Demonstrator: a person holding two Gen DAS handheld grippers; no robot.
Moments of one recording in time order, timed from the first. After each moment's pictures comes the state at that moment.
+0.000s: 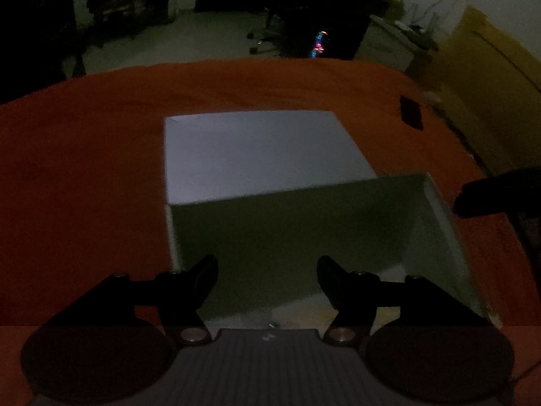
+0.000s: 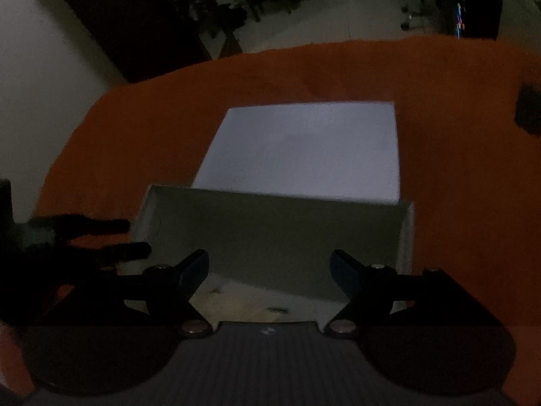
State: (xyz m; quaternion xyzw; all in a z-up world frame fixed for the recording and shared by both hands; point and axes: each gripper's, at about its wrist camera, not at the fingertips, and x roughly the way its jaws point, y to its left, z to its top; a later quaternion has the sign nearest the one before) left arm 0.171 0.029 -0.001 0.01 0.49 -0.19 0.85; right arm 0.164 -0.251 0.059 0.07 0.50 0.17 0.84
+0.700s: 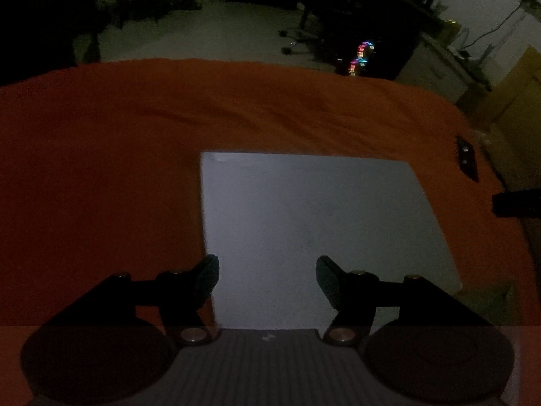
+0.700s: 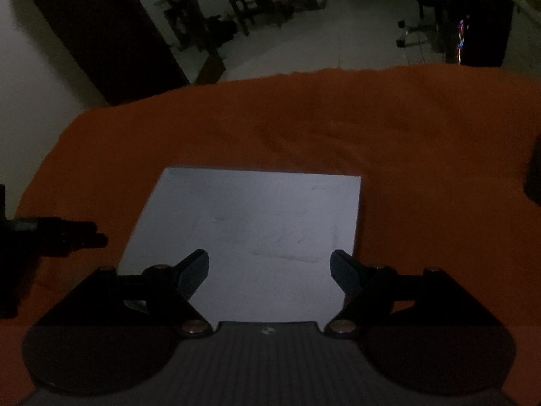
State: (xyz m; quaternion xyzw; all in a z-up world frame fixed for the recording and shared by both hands) left arm 0.348 0.065 -0.065 -0.04 0.50 -0.17 0.85; right arm 0.332 -0.303 -0.018 0.07 0.50 0.17 0.85
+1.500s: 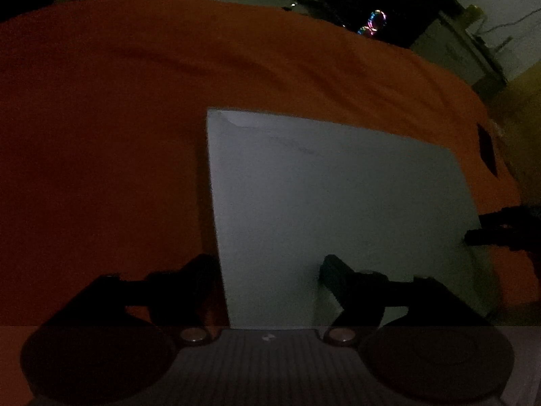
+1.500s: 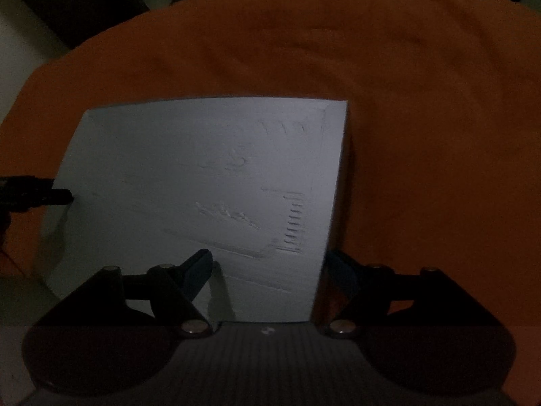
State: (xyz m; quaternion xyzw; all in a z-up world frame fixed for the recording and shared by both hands) left arm 0.418 0.079 -0.150 -0.06 0.57 -0.19 0.80; right arm 0.394 -0.300 -0.122 0.05 0.60 0.16 0.79
